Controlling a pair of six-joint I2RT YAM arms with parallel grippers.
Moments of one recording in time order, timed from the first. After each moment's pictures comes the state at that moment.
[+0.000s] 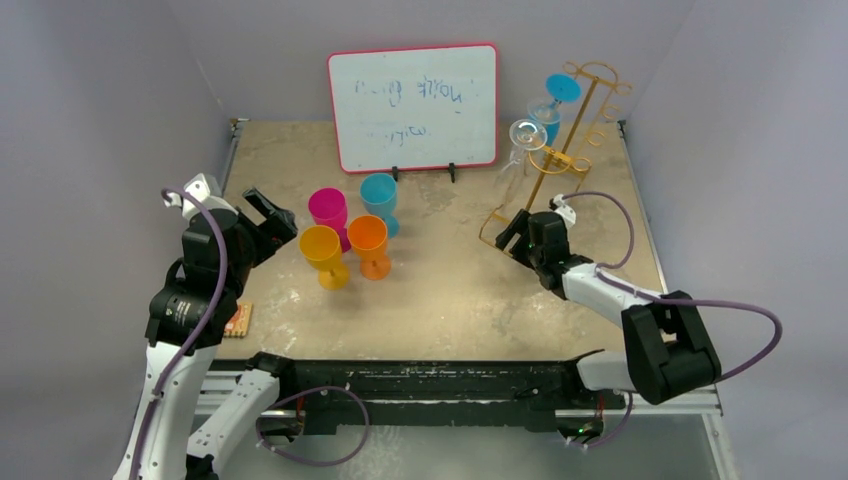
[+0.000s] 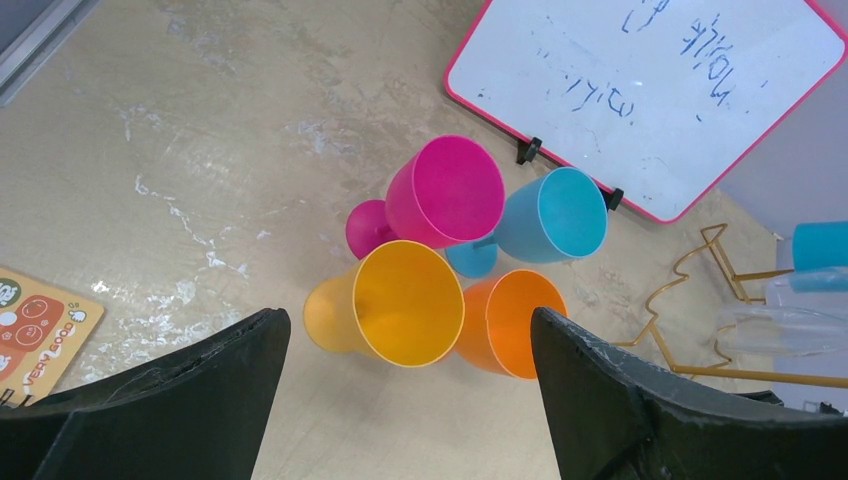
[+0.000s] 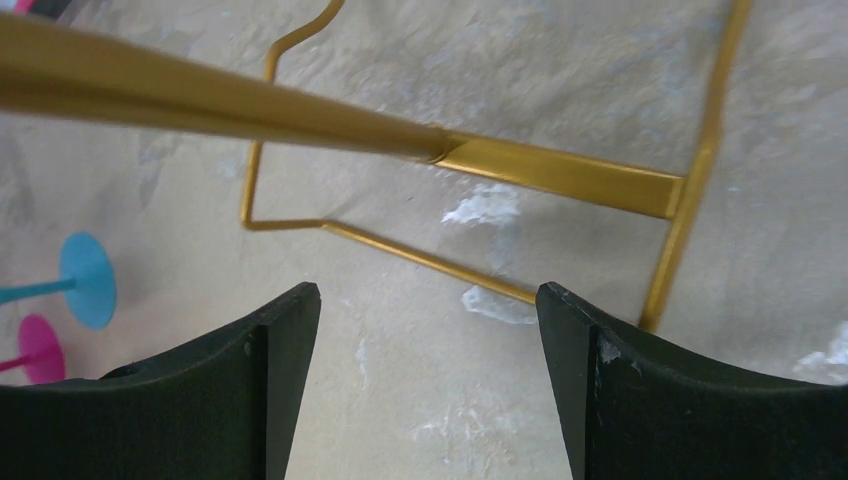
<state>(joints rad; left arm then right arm) -0.22 0.71 1.13 -0.88 -0.32 -0.70 0.32 1.33 0.55 0.09 0.18 0.79</state>
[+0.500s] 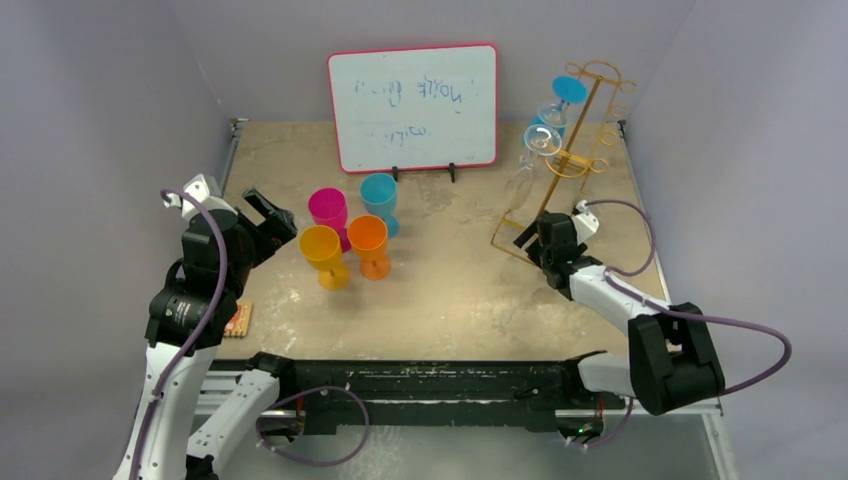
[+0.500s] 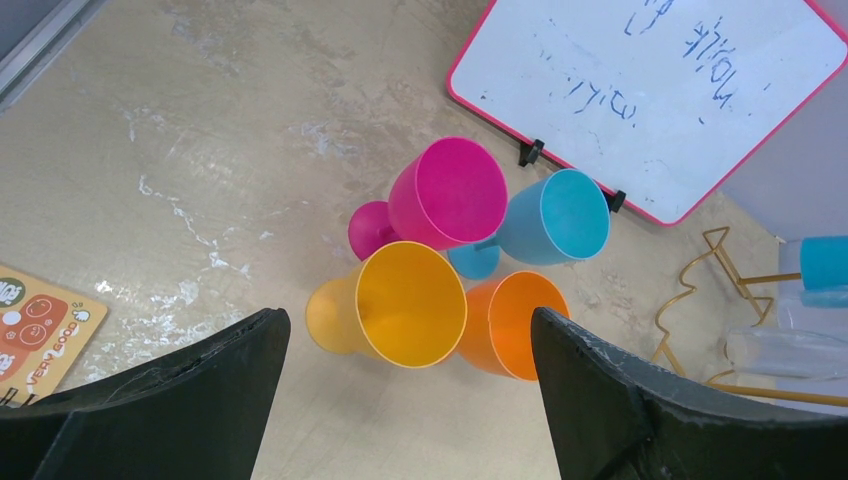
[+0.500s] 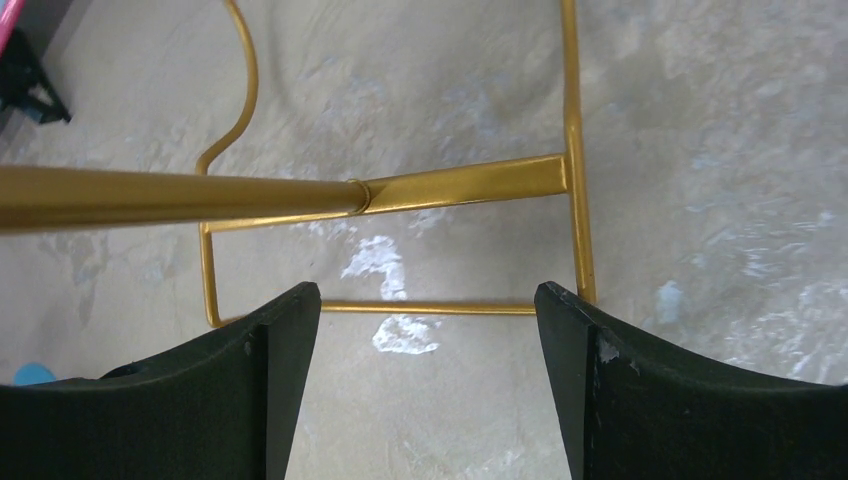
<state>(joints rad) -0.22 0.70 1.13 -0.88 -0.33 -0.70 0.28 1.28 0.55 -0.03 0.39 0.87</state>
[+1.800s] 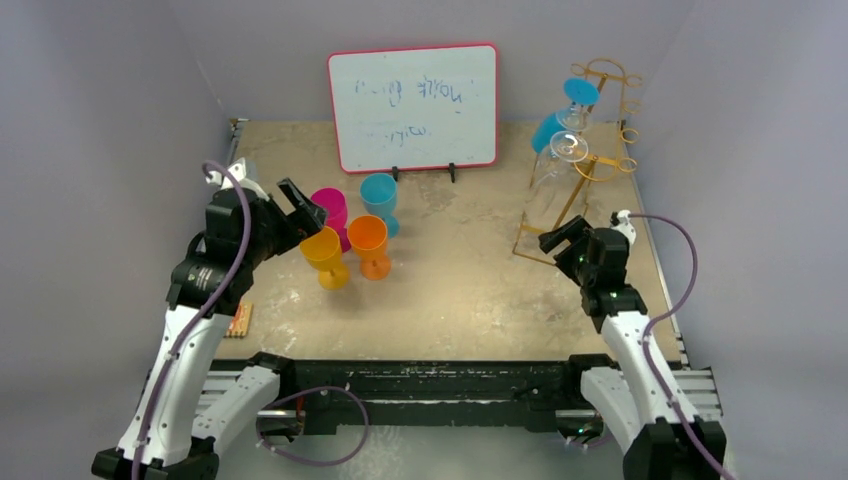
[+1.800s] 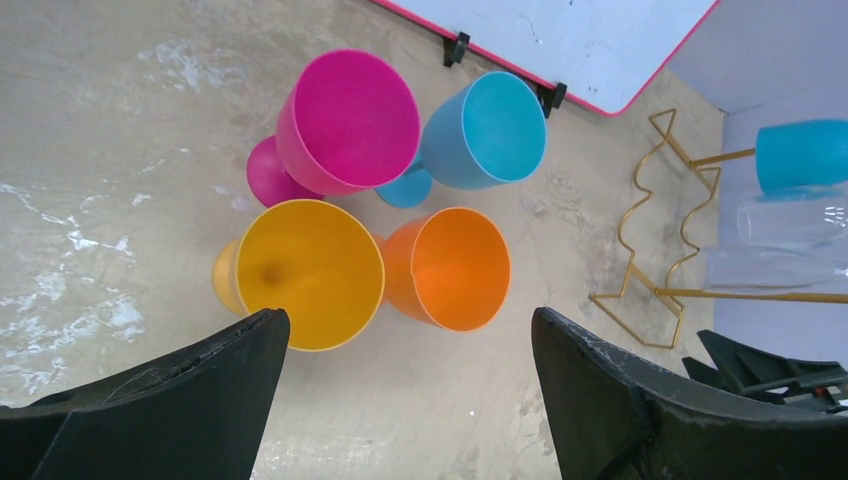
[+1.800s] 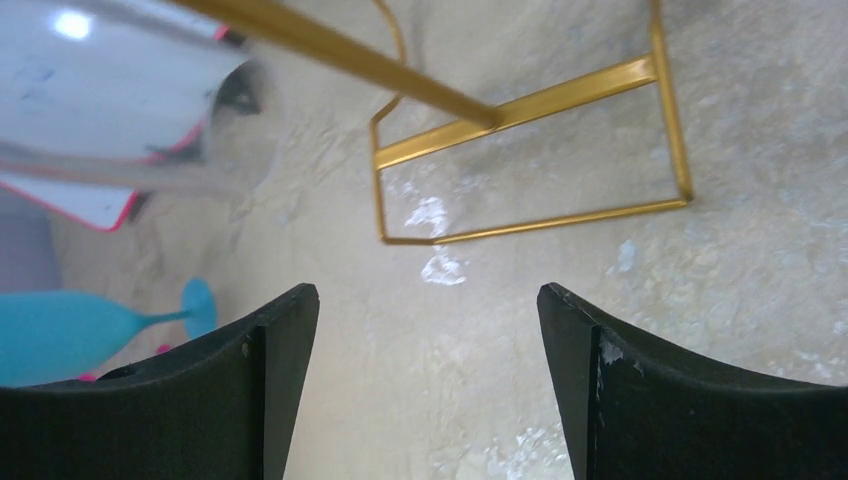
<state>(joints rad) -0.22 0.81 1.11 -0.80 -0.07 -0.69 0.02 0.85 0.48 -0.21 0.08 0.80</state>
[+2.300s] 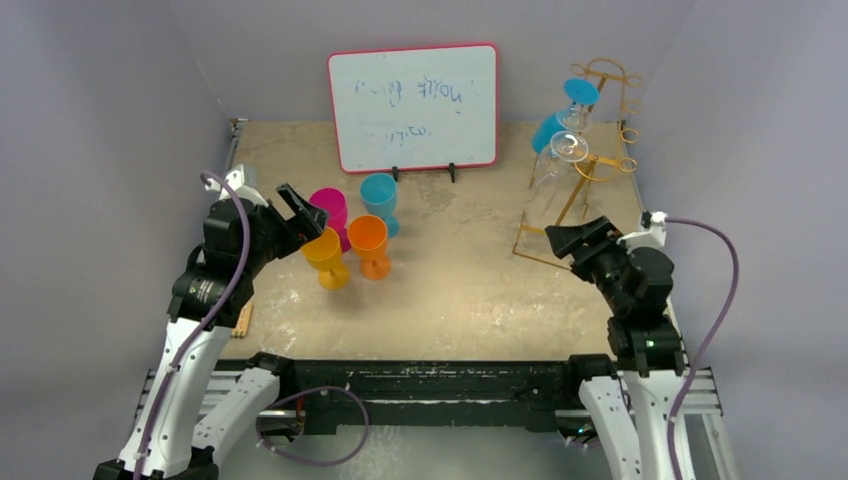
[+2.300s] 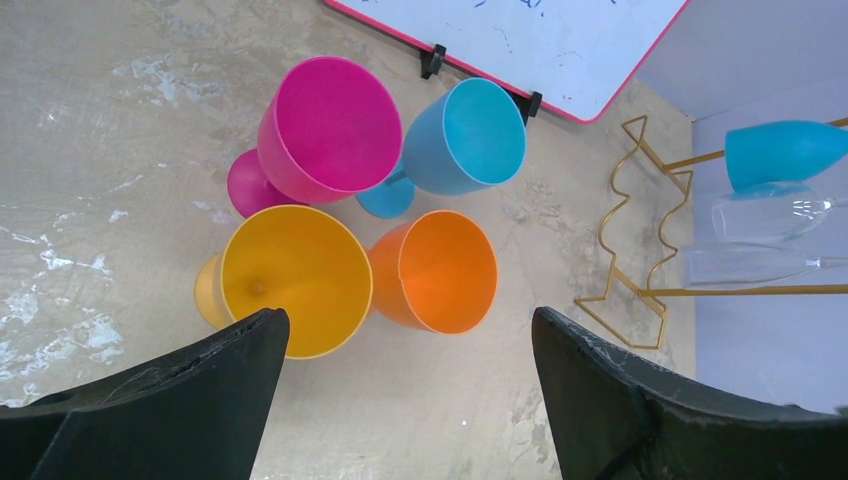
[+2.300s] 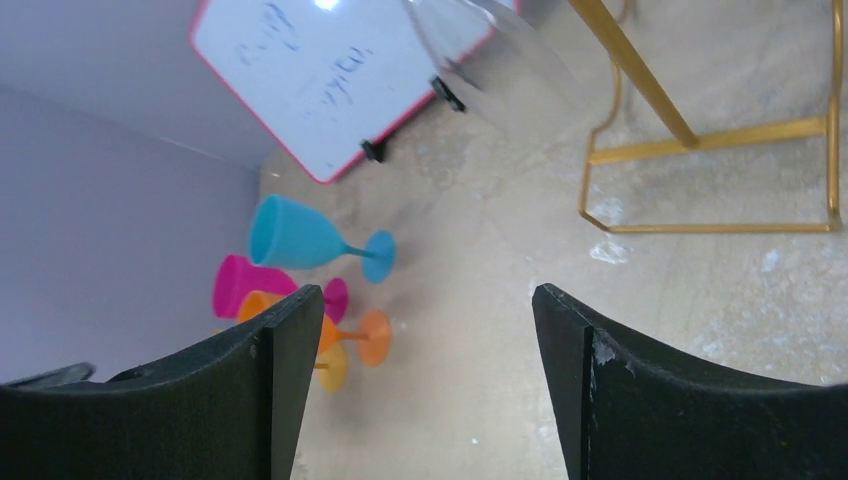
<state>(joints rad) -0.22 0.76 1.04 -0.72 -0.03 -0.69 0.02 0.47 0.68 -0.52 -0.12 0.81</state>
